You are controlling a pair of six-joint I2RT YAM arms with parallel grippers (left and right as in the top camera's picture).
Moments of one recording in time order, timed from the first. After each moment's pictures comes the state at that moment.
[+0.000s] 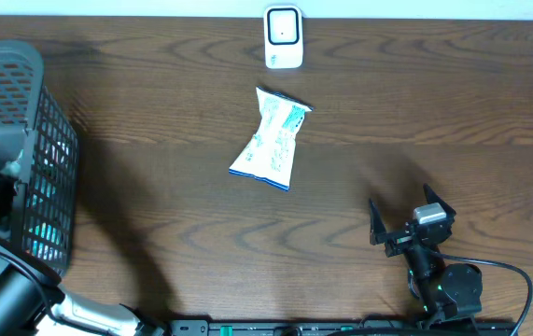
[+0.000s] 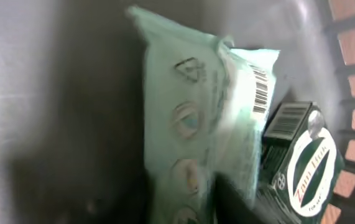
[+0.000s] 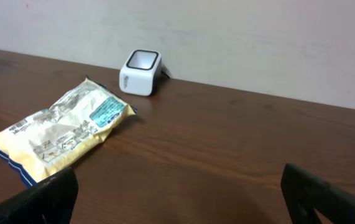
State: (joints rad) left arm 0.95 1.86 1.09 -0.38 0.49 -0.22; right arm 0.17 0.02 0.01 -0.06 -0.09 -0.06
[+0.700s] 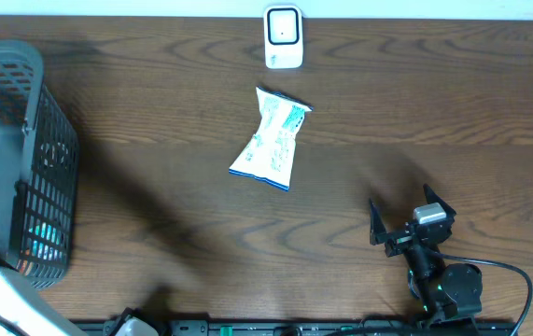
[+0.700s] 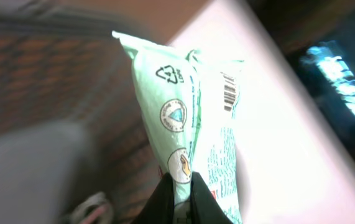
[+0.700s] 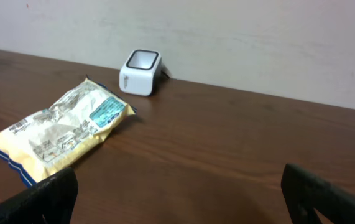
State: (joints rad) left arm 0.97 1.05 1.08 -0.27 0.52 -0.68; right arm 0.17 0.02 0.01 -0.06 -0.09 -0.06
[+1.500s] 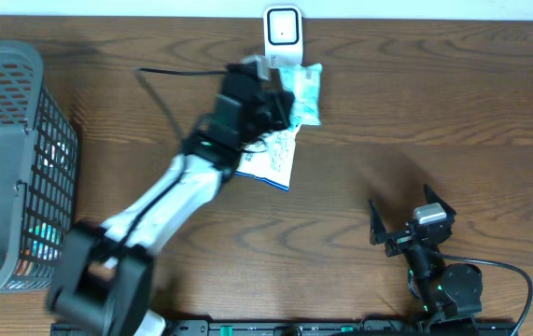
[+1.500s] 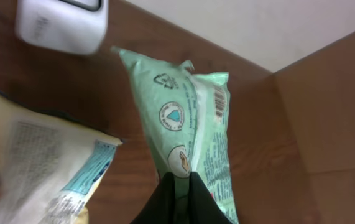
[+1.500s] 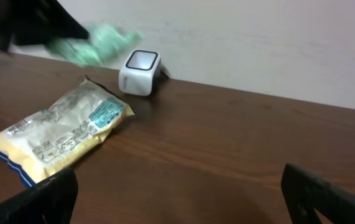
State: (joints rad) left arm -0.48 1.68 1.08 0.15 0.23 -0.74; right arm 0.17 0.01 0.01 -0.06 -0.09 -0.06
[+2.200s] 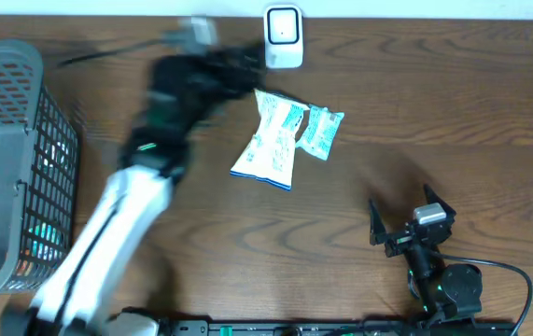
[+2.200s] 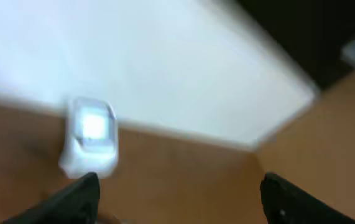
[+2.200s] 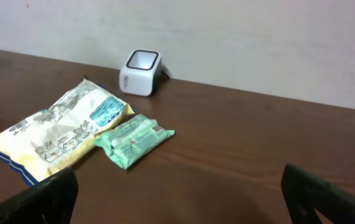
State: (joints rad) left arm -0.24 1.38 1.08 0.18 0.27 -0.64; right arm 0.17 0.02 0.01 -0.06 -0.09 -0.06
